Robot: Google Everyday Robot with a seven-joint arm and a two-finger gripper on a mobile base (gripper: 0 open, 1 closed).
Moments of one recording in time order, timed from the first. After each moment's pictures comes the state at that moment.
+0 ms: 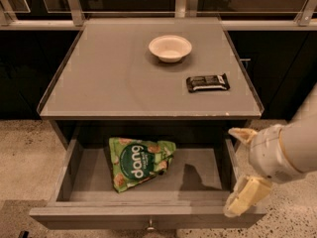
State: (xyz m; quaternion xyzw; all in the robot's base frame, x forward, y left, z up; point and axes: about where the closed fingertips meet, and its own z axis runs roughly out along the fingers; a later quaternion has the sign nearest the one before) arm 0.376 -0.169 0.805 -0.57 0.77 0.12 0.26
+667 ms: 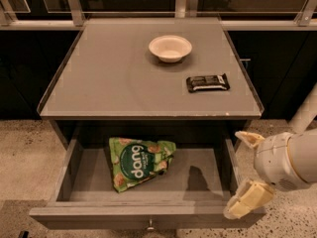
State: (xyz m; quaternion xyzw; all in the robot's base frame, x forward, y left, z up) arm 0.371 -0.174 0.799 -0.55 0.78 0.12 0.29
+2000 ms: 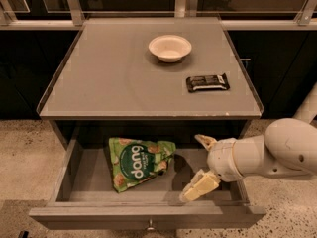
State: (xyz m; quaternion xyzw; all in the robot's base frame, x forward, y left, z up) arm 0.435 -0.100 0.714 -0.52 0.75 0.21 0.35
